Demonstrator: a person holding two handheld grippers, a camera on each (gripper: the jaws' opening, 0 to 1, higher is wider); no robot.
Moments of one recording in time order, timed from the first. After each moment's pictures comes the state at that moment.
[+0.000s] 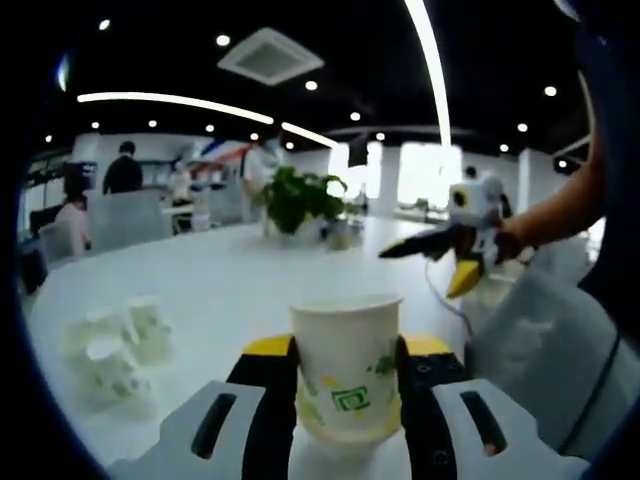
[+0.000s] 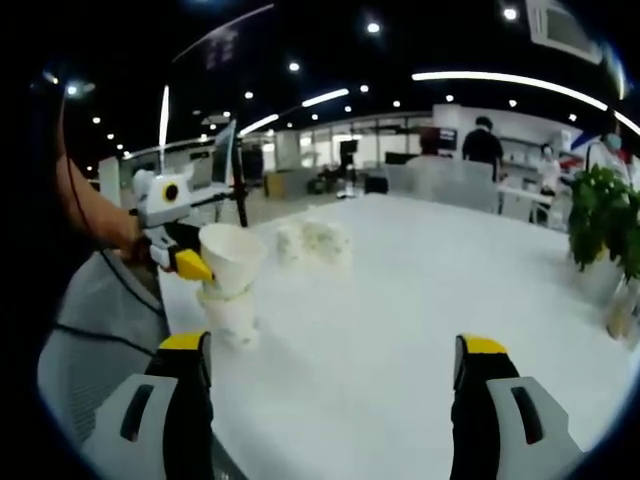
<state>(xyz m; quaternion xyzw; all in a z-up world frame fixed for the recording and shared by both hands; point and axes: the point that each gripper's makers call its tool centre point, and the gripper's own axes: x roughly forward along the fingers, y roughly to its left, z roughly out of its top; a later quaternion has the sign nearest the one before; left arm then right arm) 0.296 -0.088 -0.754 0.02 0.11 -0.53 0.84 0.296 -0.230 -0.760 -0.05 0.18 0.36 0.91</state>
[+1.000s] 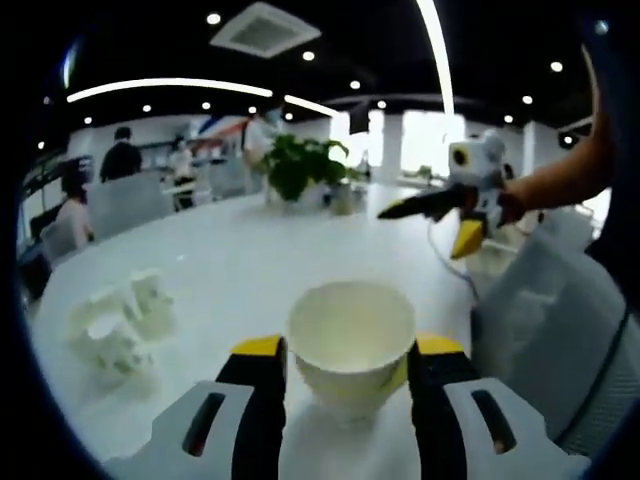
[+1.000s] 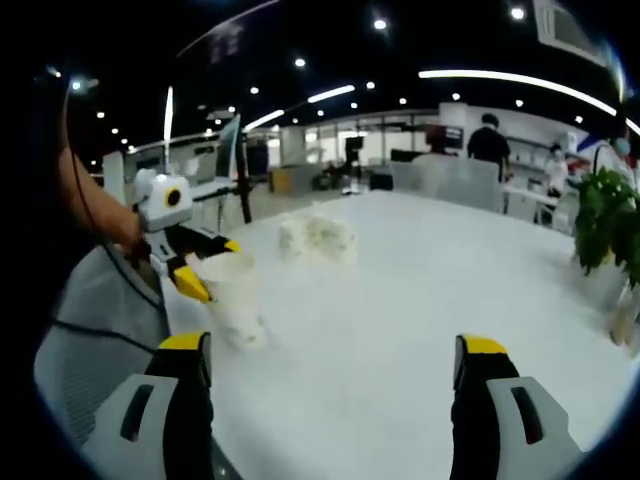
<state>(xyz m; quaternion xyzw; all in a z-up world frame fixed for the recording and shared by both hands) 0.296 -0.079 -0.781 0.06 0.16 -0.52 0.84 0.302 -0.225 -0.763 -0.06 0.19 0.37 0.91</state>
